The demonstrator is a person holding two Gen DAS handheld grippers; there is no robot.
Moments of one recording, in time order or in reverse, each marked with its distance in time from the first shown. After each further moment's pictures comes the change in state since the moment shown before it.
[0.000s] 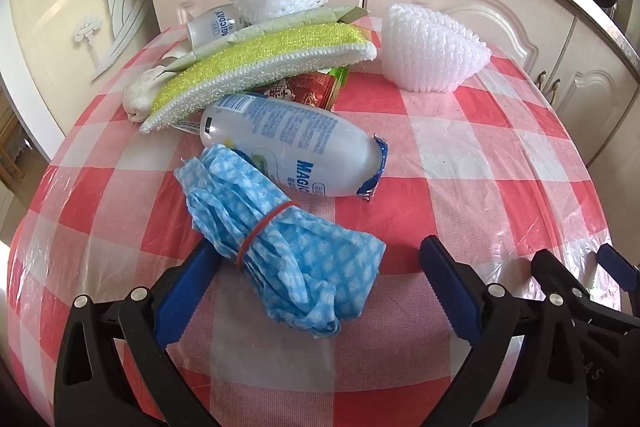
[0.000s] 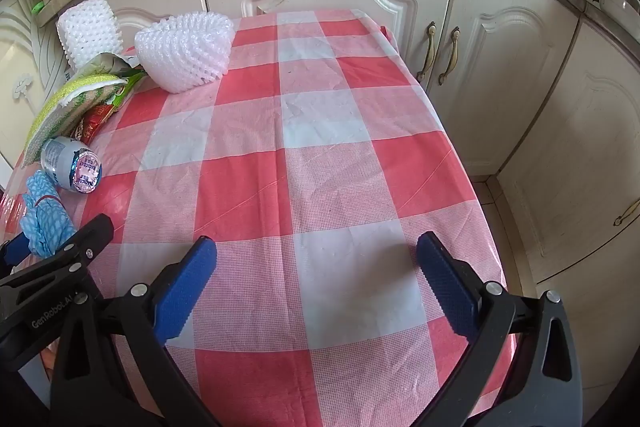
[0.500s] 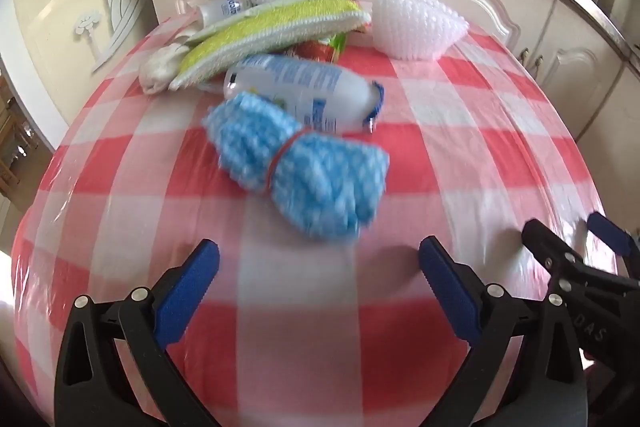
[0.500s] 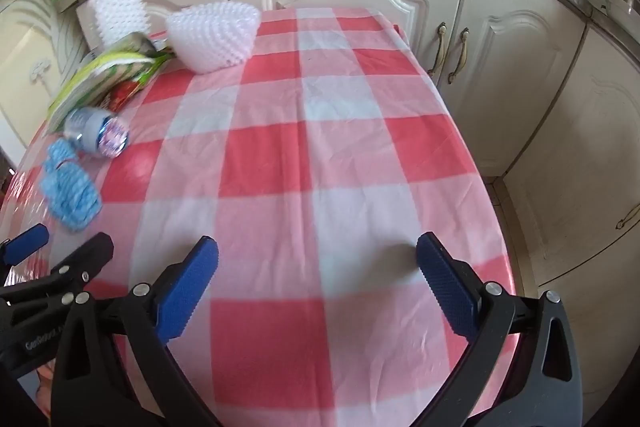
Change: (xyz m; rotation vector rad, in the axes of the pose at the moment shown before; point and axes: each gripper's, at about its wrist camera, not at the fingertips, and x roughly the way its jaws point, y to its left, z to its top) left arm -0.041 0.017 -0.034 0.033 0.056 -0.021; right arm -0.016 0.007 -0.022 -0.049 0.003 0.038
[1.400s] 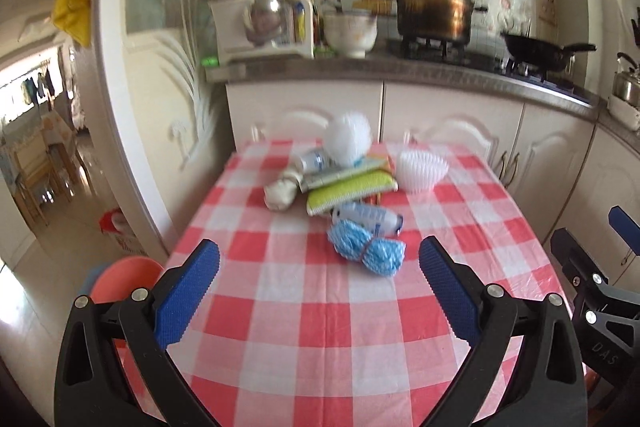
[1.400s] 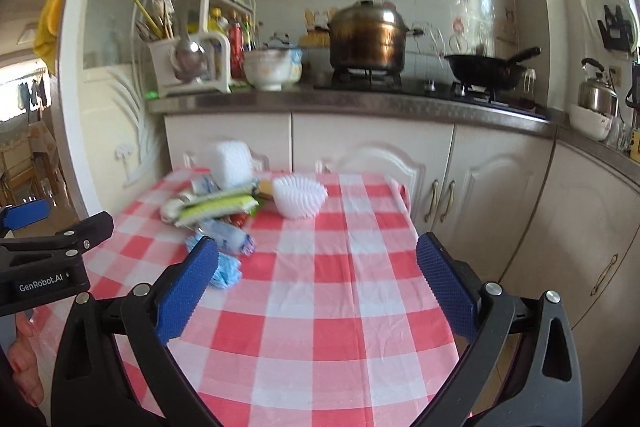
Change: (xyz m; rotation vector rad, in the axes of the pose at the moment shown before) left arm -0.192 0.054 -0.026 0.003 -0.423 0.072; right arm -0.206 0.041 -0.034 -0.075 -0.533 0.061
